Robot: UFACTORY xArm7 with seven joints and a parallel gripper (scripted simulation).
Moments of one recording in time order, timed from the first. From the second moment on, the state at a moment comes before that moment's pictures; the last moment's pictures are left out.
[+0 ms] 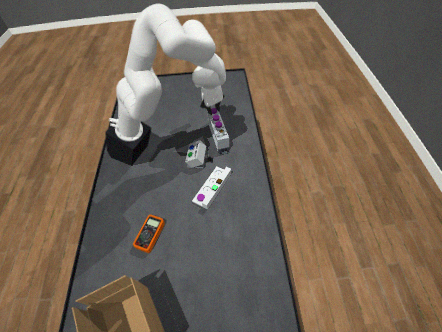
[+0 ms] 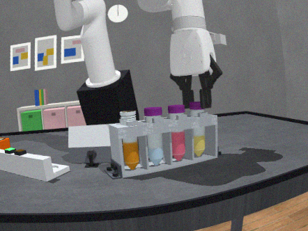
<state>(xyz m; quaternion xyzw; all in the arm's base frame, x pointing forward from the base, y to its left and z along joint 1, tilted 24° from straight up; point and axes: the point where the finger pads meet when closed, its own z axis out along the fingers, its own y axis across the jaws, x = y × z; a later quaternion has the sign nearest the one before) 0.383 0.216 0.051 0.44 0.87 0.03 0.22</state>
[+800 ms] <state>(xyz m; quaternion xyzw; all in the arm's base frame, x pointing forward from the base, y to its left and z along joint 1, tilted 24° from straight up) 0.383 0.216 0.051 0.23 0.95 -0.03 0.21</state>
